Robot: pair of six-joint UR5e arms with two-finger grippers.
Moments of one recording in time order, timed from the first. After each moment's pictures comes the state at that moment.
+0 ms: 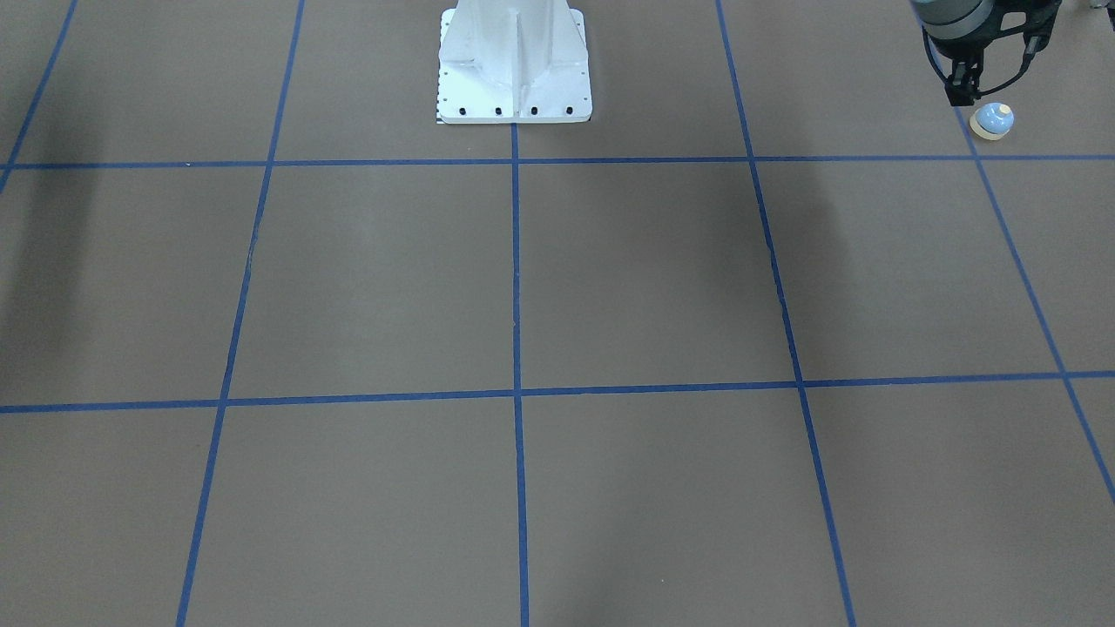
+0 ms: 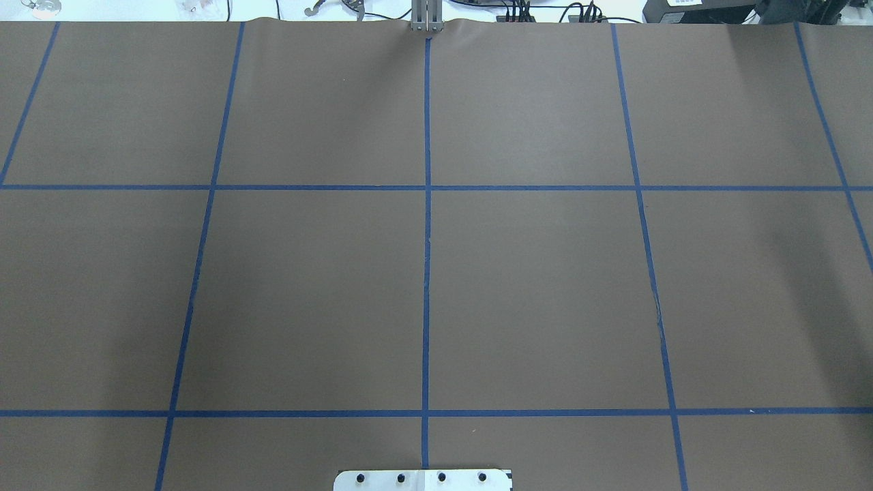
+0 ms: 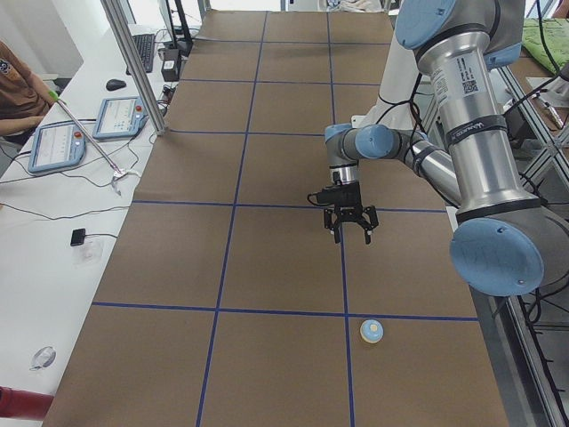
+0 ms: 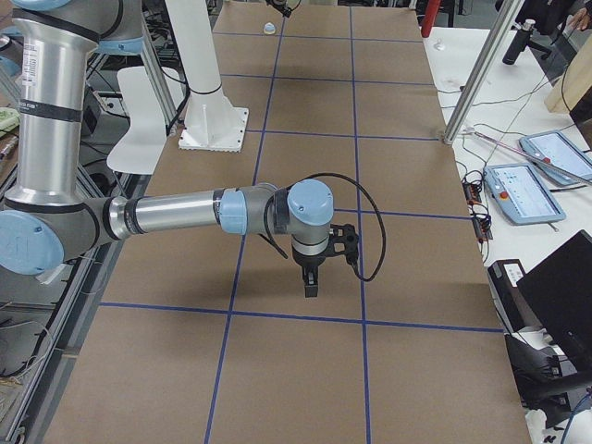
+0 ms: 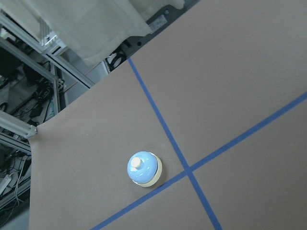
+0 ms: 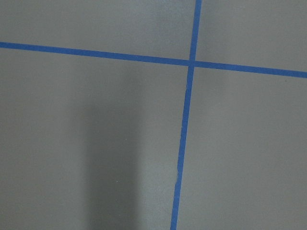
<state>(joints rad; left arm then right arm) -0.45 -1.17 -2.38 -1.01 -1.71 -2.24 1.57 -1.73 1.89 -1.69 2.37 -0.07</state>
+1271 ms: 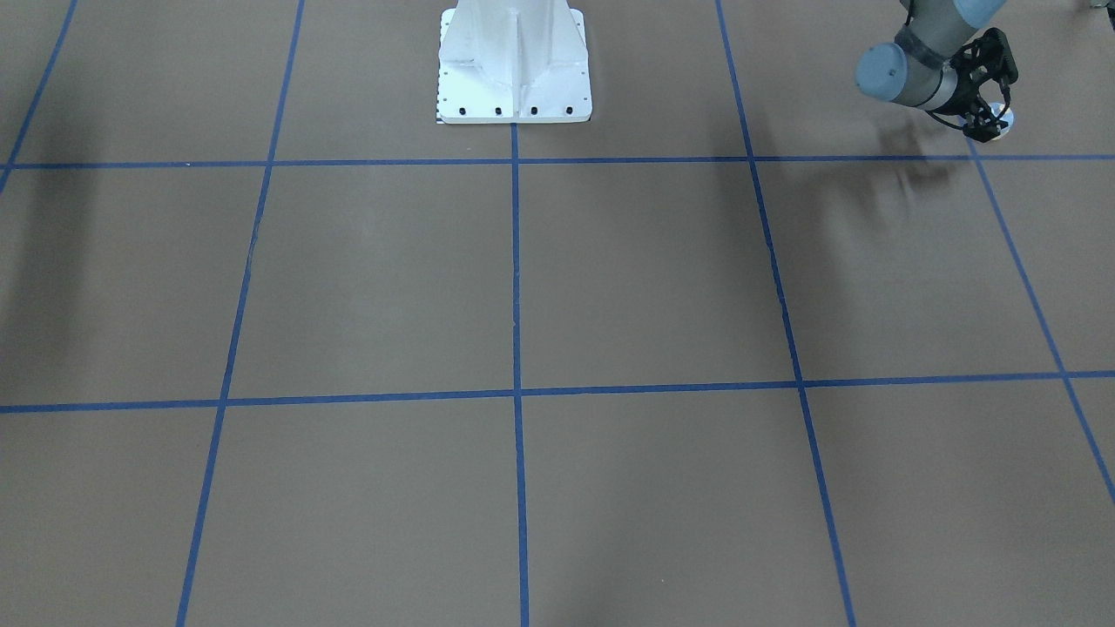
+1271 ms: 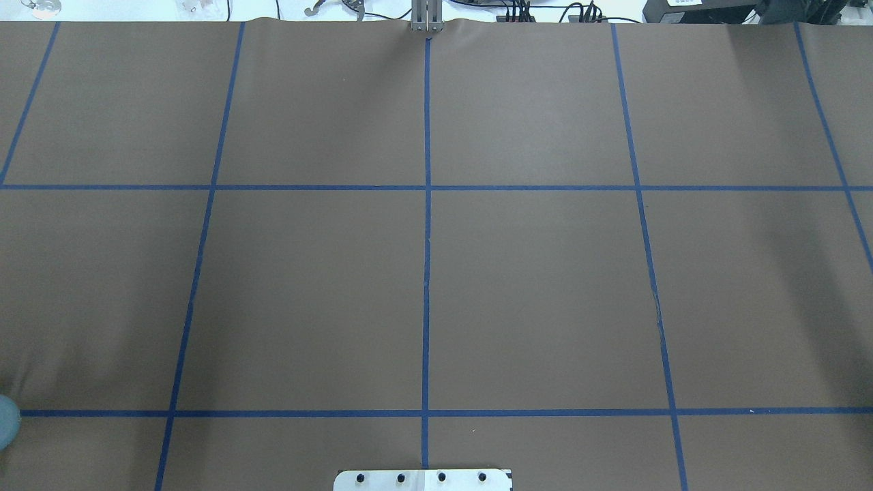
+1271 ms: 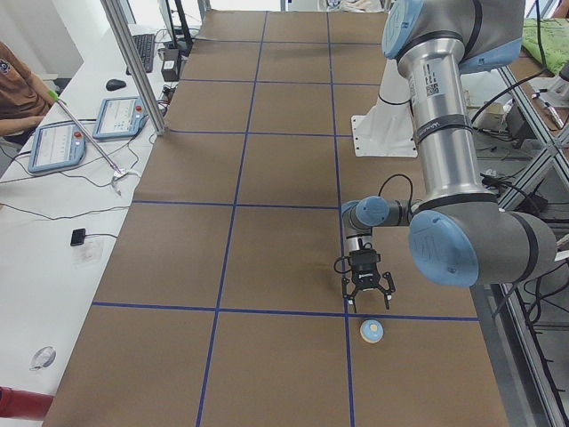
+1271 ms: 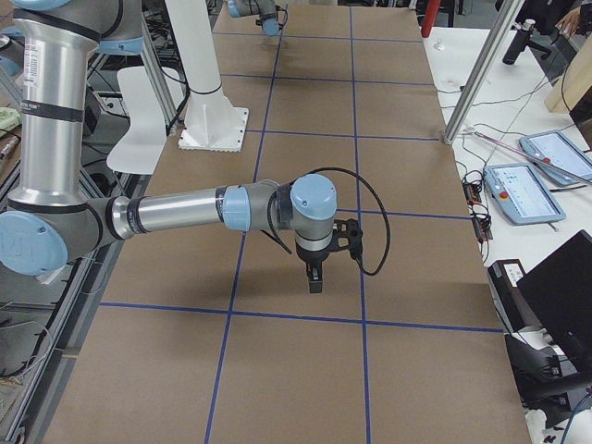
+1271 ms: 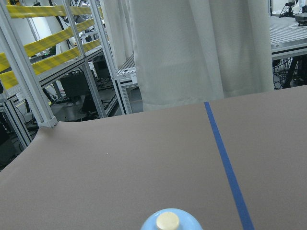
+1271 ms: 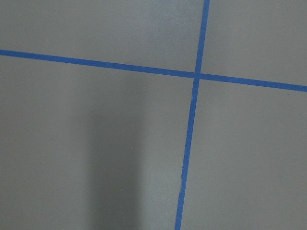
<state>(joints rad) -0.18 -1.16 -1.91 -1.23 -1.66 -2.84 1.57 -1.72 1.90 -1.69 2.37 -0.07</state>
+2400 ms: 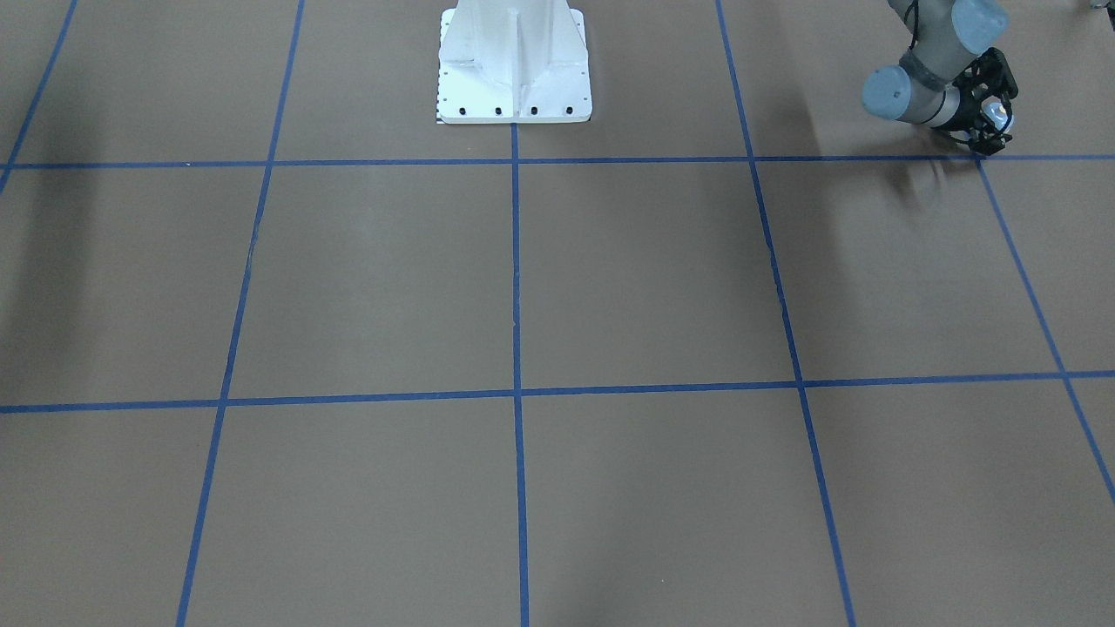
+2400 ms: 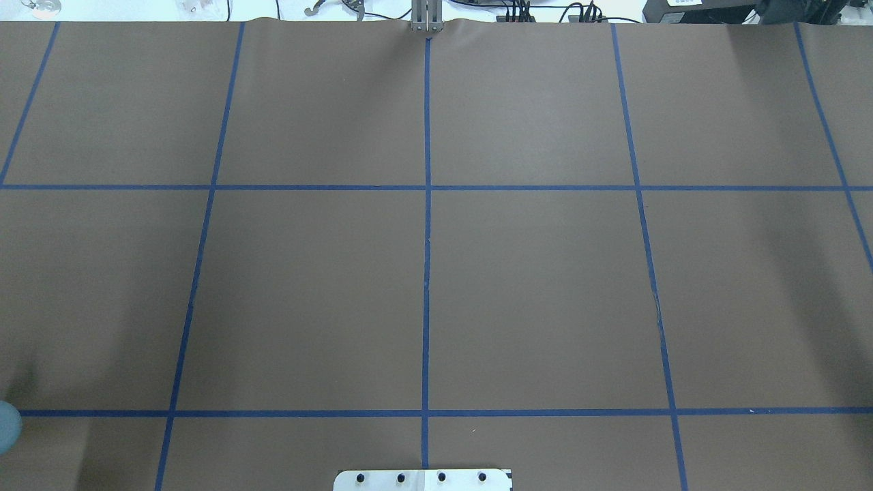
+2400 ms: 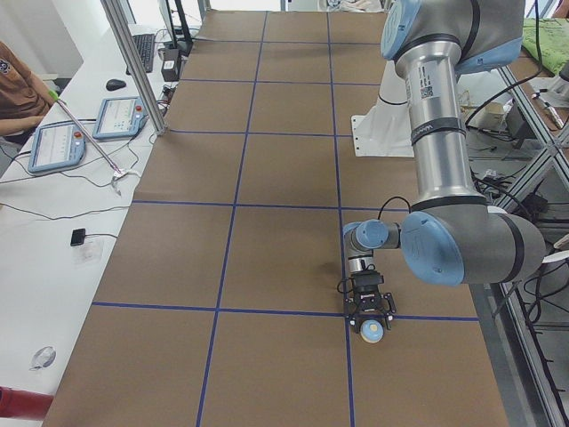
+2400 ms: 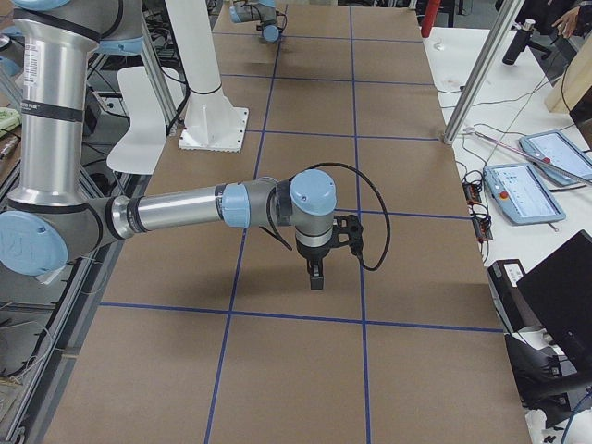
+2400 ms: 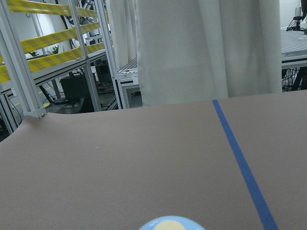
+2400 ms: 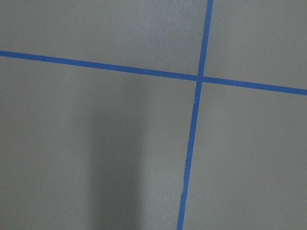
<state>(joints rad) -0.16 -1.19 -1.77 -1.33 -1.66 -2.91 1.57 -1.72 1.91 -1.69 2.37 -0.07</state>
